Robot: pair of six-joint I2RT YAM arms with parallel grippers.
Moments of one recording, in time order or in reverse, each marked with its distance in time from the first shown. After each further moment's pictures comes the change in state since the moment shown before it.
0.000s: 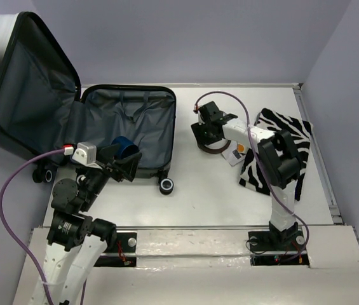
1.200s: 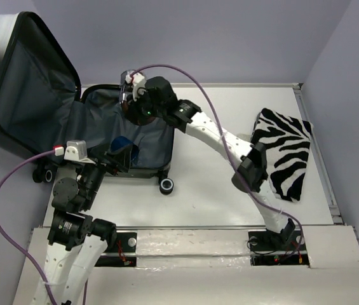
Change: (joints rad) left arm 0.023 0.005 0.000 -0.011 -0.185 -0.073; right arm 0.345 0.229 0.891 0.034 -0.233 -0.031
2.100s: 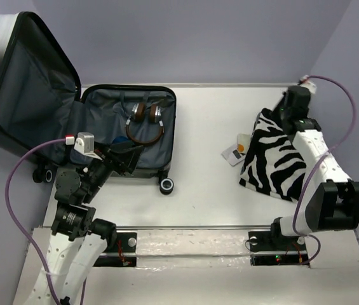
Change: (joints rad) left arm -0.002 0.085 0.000 0.124 0.269 -0.149; right arm -0.797 -0.819 -1.153 0.188 0.407 0.350
